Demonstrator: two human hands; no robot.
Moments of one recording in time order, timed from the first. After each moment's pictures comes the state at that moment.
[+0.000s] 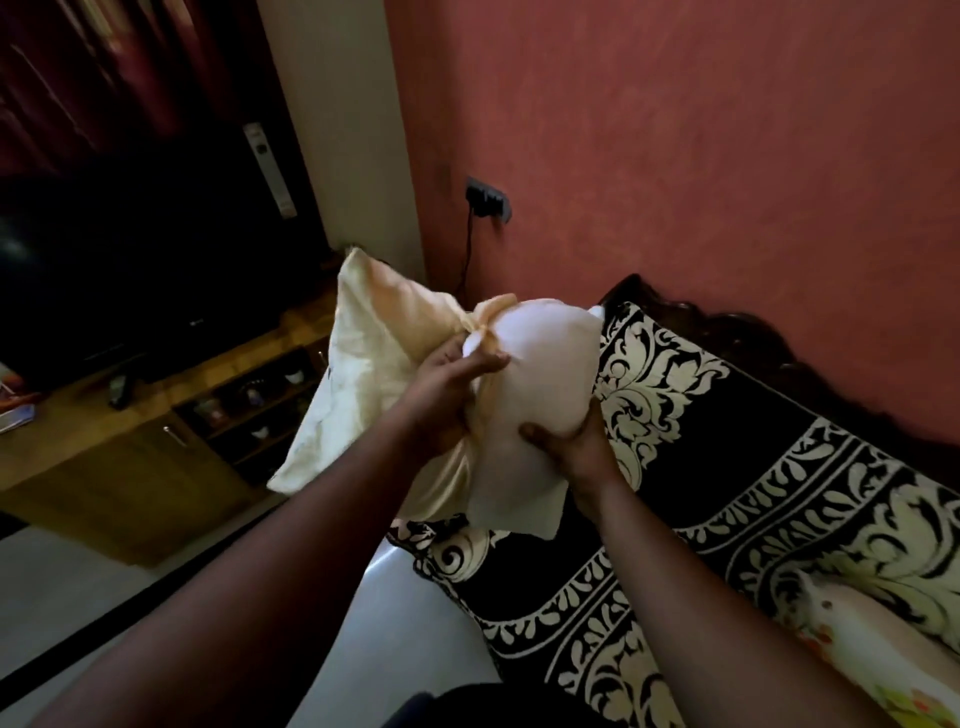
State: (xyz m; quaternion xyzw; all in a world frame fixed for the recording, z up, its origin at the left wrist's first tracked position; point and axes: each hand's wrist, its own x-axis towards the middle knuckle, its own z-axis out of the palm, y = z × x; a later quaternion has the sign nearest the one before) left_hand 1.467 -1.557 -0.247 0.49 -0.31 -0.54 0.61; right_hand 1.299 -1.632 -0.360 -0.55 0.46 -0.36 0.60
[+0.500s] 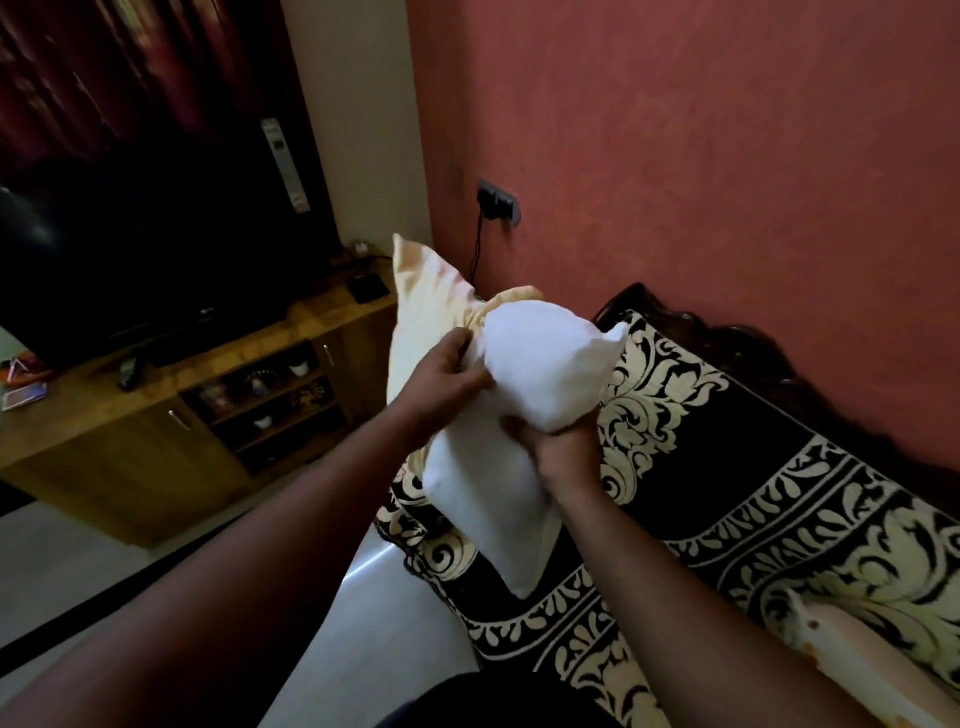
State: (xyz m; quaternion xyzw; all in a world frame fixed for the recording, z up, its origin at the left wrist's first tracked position) left_hand 1.470 -1.570 -0.266 0.71 -0.45 -0.29 0.46; right_hand 1.307 -1.621 -0.341 -0.60 0.49 -0.40 0.49
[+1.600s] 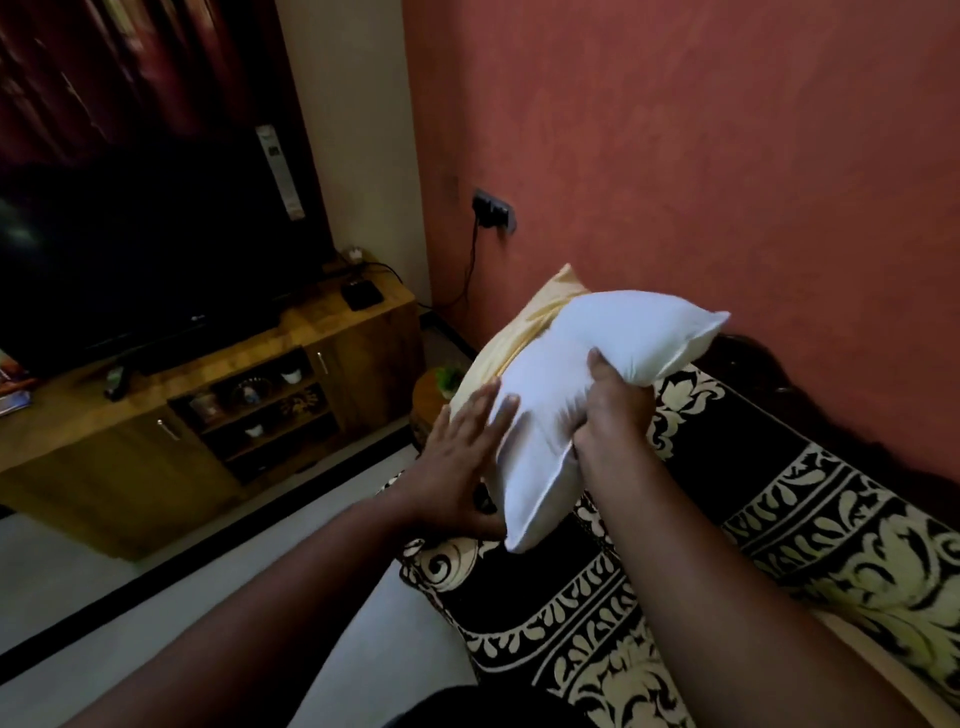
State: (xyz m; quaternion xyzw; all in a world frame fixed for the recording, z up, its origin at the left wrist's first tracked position) left_hand 1.460 -1.514 -0.307 0.63 -0.75 -0.12 0.18; right_hand 1.320 -1.679 -0.287 -0.25 0.56 -0.53 0.58
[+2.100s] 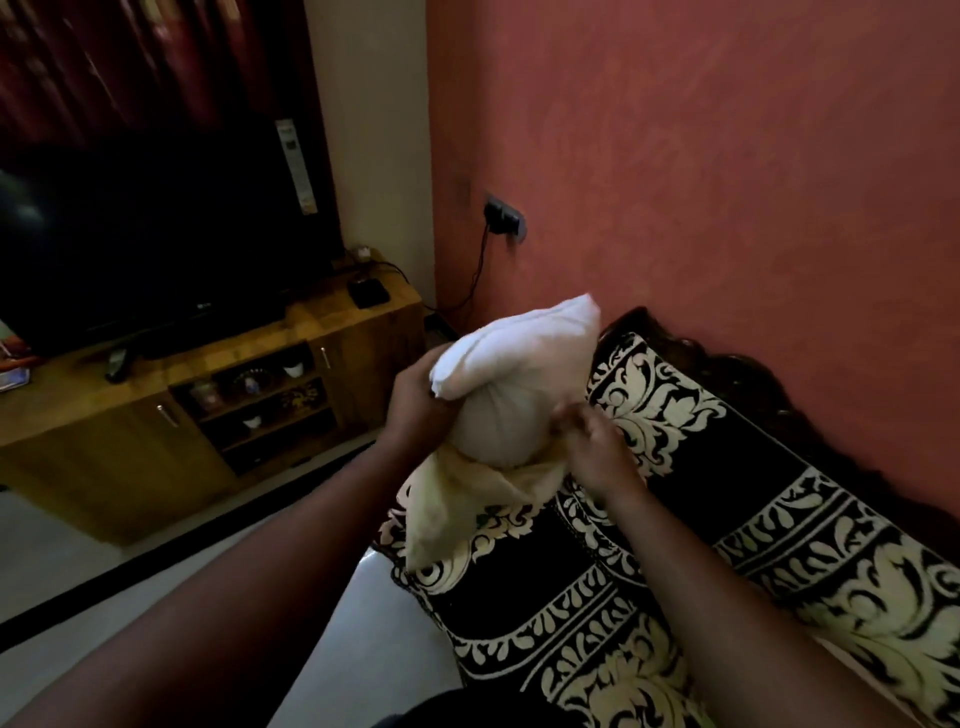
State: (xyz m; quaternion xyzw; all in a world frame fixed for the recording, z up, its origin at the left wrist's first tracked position) left_hand 1.492 -1.546 -0.287 0.64 -0.44 -0.13 0.62; right_hand 1.284 -1.641 -0.304 -0.74 0.43 -0.27 0.45
